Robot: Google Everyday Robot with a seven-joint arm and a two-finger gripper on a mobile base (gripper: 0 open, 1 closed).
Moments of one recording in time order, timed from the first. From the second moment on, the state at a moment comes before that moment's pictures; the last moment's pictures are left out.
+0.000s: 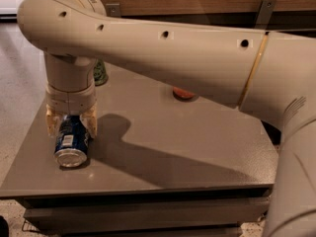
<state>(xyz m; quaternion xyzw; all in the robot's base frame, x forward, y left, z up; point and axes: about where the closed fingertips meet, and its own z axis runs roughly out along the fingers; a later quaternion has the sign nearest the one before) 0.466 0.195 0.827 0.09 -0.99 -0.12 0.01</state>
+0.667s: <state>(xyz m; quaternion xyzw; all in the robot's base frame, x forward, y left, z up) 0.465 0.195 0.827 0.09 -0.99 -0.12 0.01</state>
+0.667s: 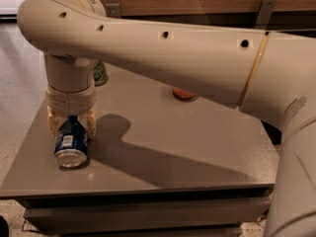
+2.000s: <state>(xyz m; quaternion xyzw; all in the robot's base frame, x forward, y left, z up) 0.492 0.174 0.881 0.11 -0.97 -0.15 -0.13</state>
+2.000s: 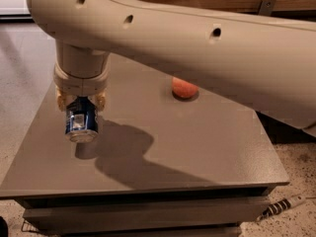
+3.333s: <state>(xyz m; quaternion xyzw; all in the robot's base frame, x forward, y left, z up) 0.517 0.180 0.985 0.25 -0.84 -0.30 -0.37</state>
